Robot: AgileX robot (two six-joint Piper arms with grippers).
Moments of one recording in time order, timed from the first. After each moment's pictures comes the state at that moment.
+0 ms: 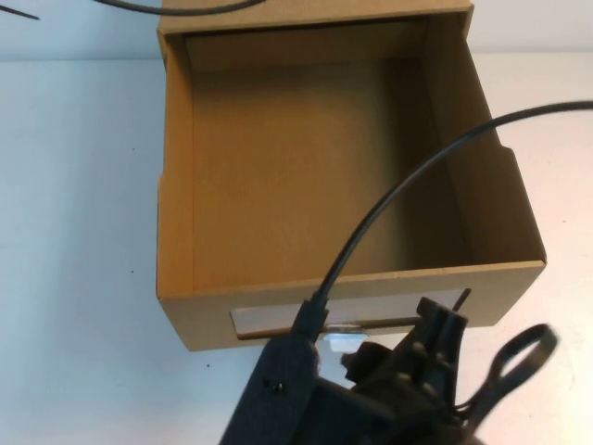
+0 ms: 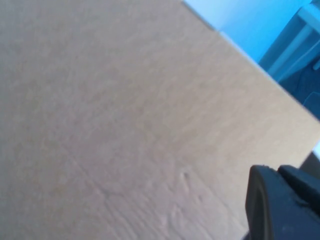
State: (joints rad) right arm 1.56 1.42 -1.16 -0.87 1.20 0.66; left arm -0.26 2.06 -2.58 -0.58 1.27 0.23
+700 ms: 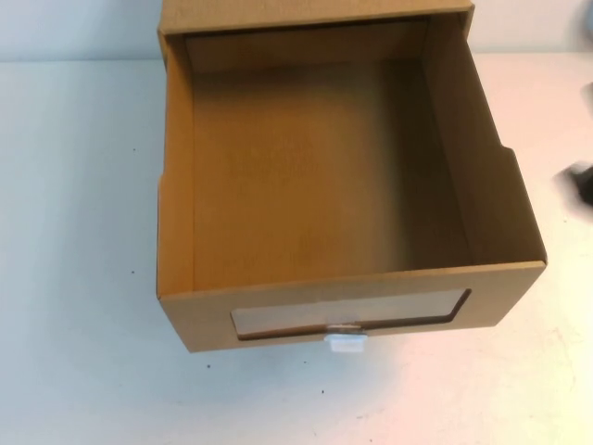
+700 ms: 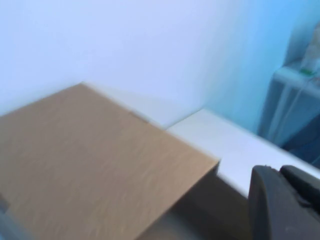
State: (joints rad) right arm 1.15 1.07 -1.29 -0.94 1.23 0.66; left arm -0.26 1.56 -2.40 -0.54 1.27 0.30
